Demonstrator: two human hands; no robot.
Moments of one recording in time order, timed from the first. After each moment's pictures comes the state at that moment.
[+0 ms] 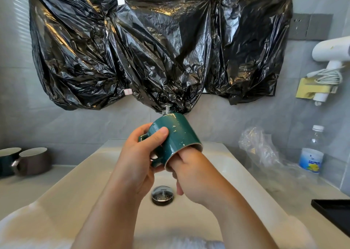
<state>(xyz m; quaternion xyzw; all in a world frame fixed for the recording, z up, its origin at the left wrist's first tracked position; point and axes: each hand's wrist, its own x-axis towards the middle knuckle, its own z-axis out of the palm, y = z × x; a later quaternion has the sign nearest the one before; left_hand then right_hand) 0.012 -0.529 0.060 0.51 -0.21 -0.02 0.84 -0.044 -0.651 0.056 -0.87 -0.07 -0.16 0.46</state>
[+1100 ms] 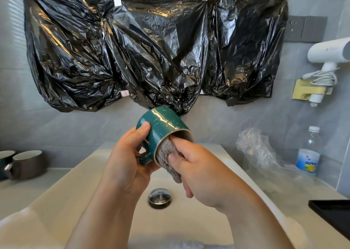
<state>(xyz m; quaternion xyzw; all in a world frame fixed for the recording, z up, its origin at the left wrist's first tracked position) 0.013 -0.525 0.064 0.44 -0.15 -0.04 0.89 -0.063 -0.657 0.075 -0.87 -0.14 -0.16 0.44</state>
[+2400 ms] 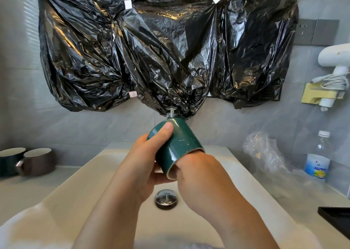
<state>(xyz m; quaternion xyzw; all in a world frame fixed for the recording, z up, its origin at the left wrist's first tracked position) 0.010 -0.523 0.066 0.57 -0.19 -0.09 0.79 -0.050 -0.639 0.064 -0.95 -0.05 -0.25 0.16</state>
